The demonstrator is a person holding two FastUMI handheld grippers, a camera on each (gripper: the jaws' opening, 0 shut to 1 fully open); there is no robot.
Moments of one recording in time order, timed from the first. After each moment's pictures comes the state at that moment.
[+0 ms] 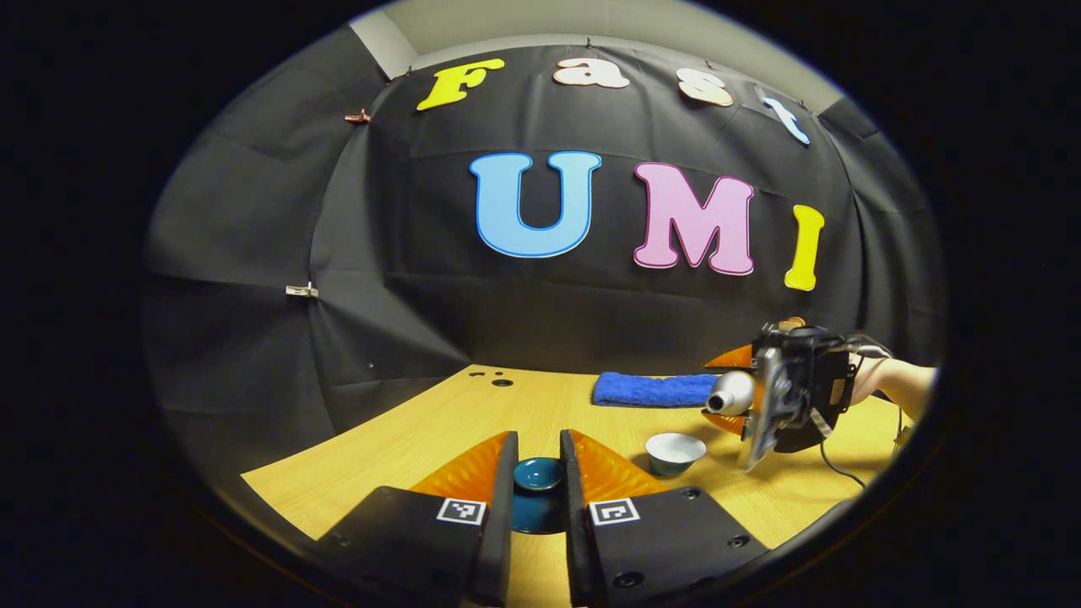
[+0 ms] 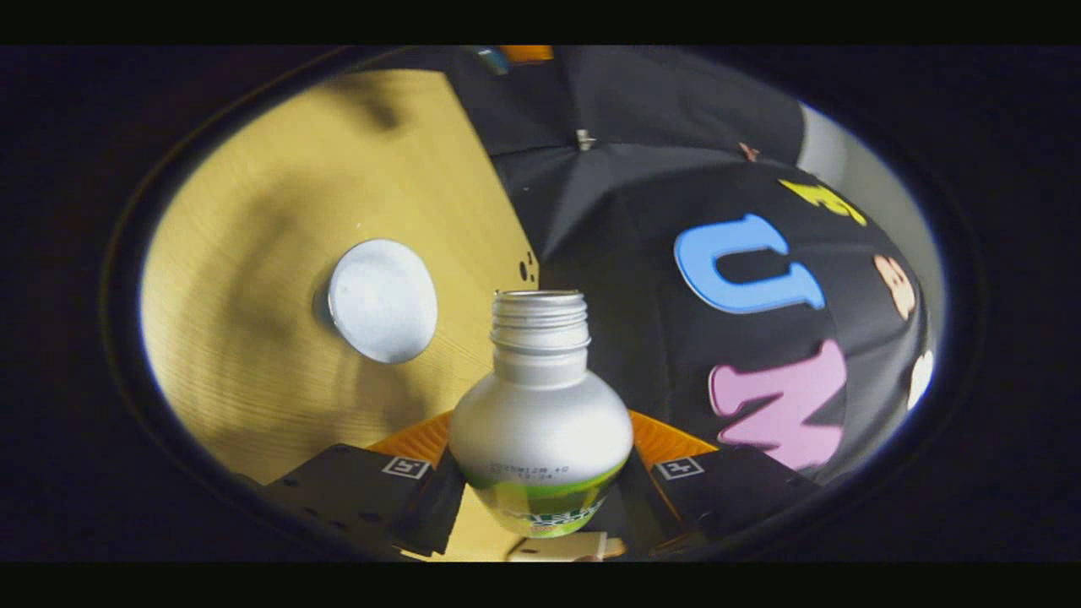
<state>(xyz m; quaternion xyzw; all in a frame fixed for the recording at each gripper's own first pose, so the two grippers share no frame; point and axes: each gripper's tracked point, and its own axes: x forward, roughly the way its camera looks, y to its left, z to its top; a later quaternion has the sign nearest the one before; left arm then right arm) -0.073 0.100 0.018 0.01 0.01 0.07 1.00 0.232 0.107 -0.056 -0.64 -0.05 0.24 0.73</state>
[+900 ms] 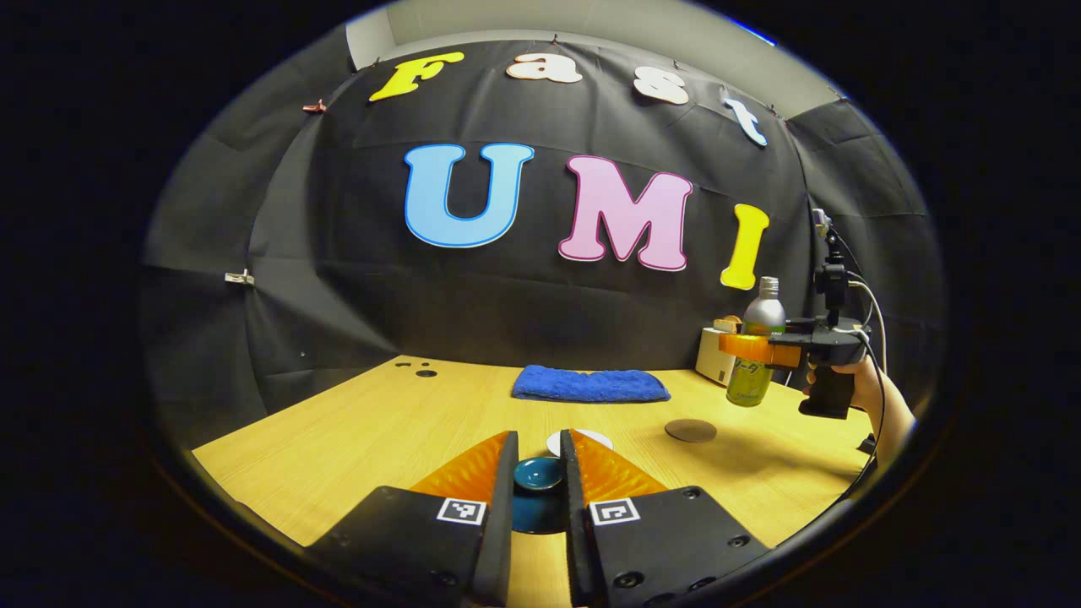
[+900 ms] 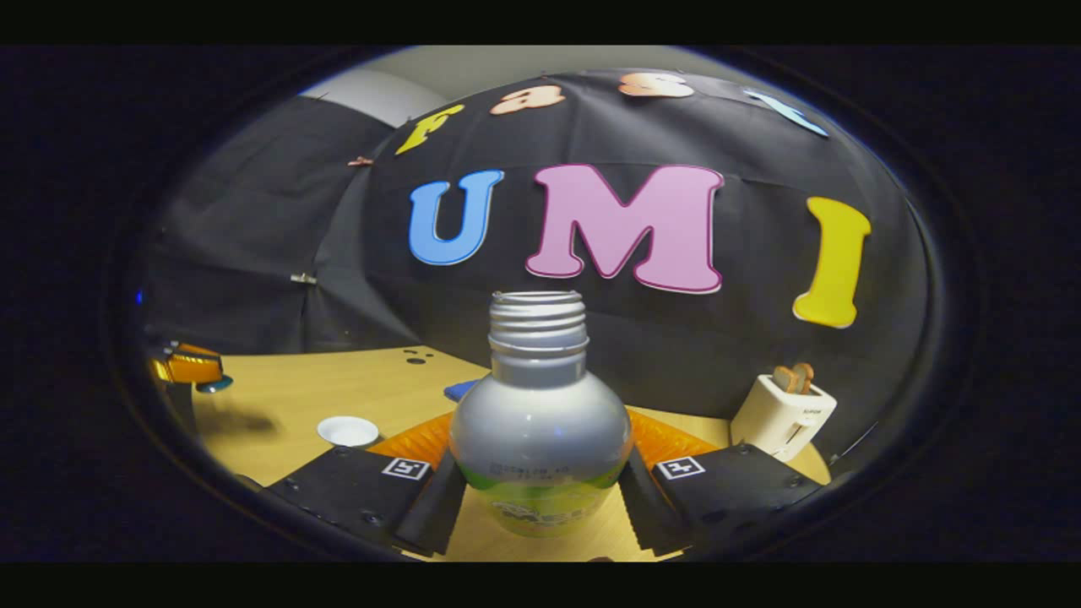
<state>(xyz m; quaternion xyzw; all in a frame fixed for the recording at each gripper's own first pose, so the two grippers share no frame) -0.062 0.004 0.003 -0.01 0.02 -0.04 1.00 0.183 -0.028 0.035 -0.07 0.02 0.15 0.99</state>
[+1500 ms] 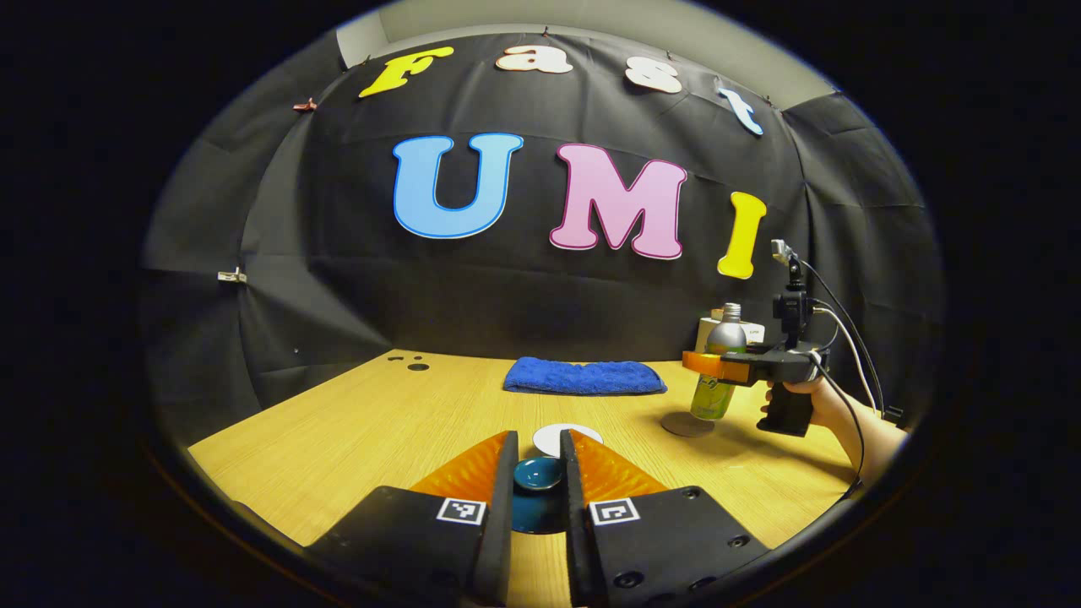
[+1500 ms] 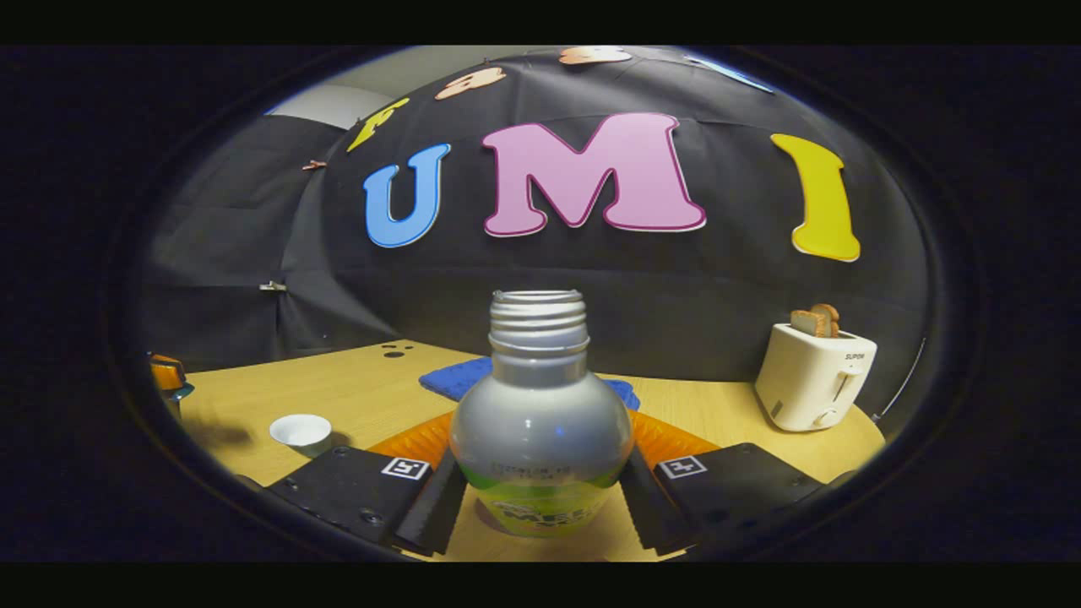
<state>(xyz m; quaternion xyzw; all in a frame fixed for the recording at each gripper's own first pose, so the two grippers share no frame) -0.048 -0.008 -0.008 0.00 0.04 -0.03 1.00 0.249 -0.040 -0.040 -0.03 0.06 0.13 0.99</state>
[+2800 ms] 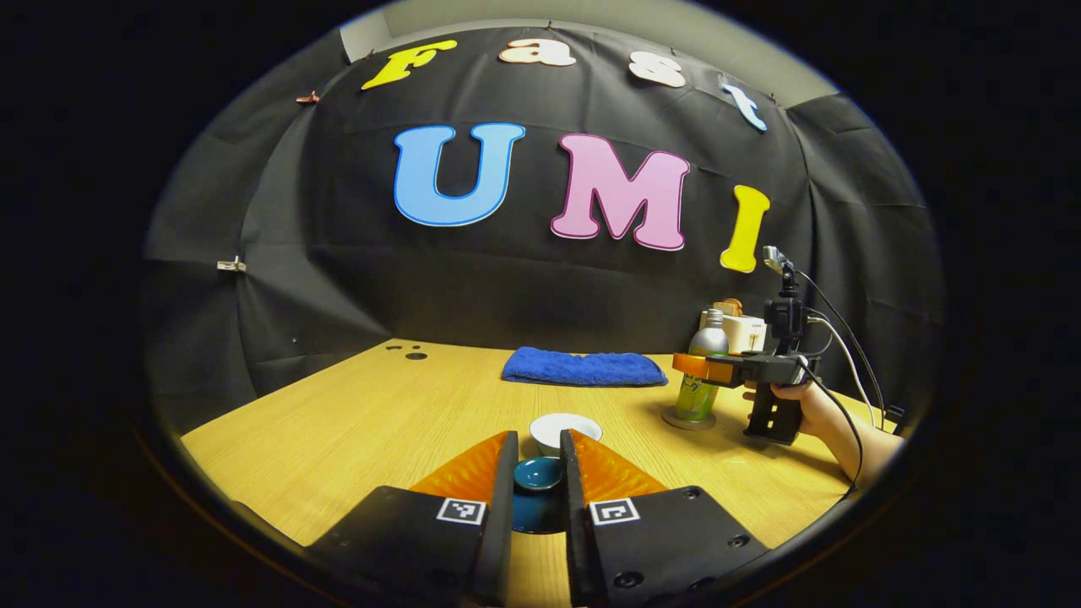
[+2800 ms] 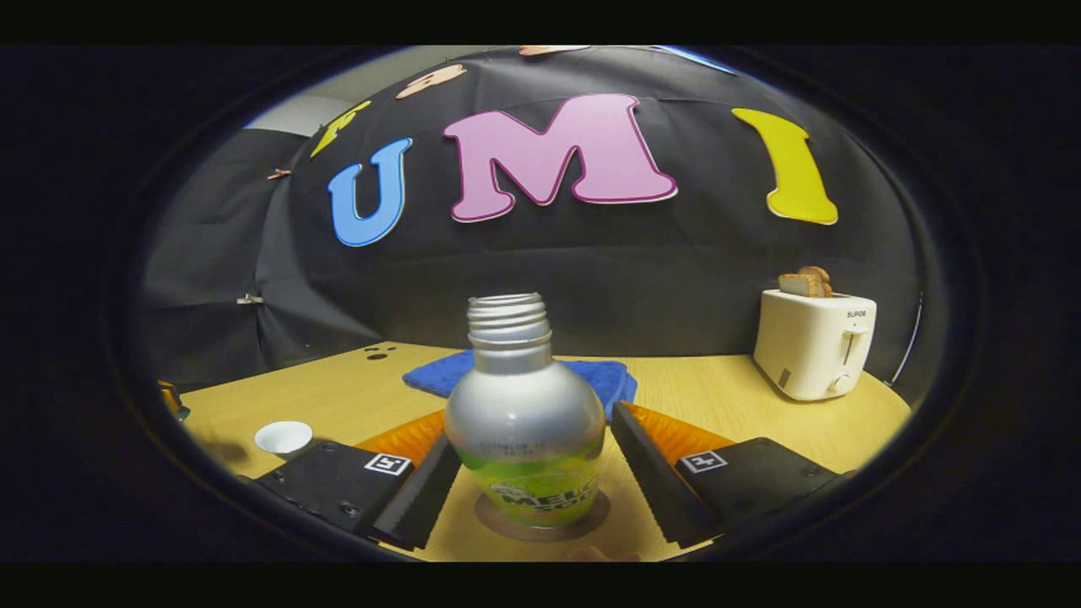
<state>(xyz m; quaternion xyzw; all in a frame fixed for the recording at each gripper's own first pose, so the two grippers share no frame) -0.051 -0.012 -0.019 0.00 0.04 -0.03 1.00 0.256 -0.051 -0.059 0.01 0.08 0.09 0.99</state>
